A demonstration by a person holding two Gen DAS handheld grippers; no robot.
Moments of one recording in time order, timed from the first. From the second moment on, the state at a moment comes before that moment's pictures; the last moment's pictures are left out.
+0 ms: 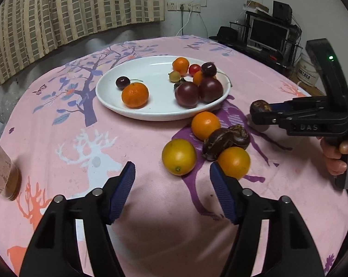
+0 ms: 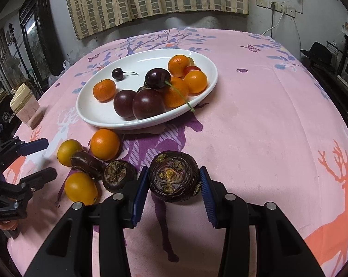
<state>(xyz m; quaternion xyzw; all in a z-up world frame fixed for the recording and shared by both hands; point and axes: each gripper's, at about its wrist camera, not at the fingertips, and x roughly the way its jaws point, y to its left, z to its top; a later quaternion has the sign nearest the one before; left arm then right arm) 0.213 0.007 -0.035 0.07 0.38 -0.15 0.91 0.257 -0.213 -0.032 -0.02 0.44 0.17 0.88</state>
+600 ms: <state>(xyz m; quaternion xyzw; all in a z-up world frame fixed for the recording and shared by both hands) 0.241 -0.002 -0.055 0.07 0.42 -0.16 0.89 0.256 -0.216 -0.033 -0.02 0.45 0.18 0.88</state>
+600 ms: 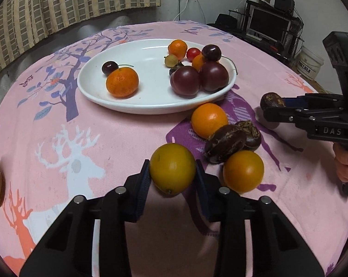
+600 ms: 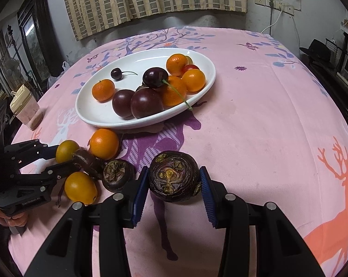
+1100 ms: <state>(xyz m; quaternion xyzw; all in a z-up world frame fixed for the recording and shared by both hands) 0.288 0.015 0.021 -0.03 0.34 -0.16 0.93 0.288 -0.198 0.029 0.03 0.31 0.19 0.93</state>
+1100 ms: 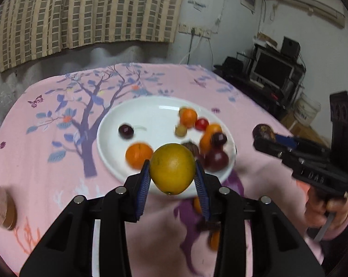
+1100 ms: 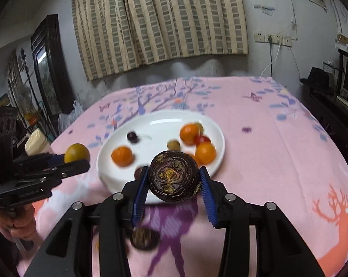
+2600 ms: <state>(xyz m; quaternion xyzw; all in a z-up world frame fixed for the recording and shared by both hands) 0.227 0.047 -0.002 0.00 0.32 0.00 0.95 0.204 -0.145 -0.024 -0.09 0.41 0.29 0.86</state>
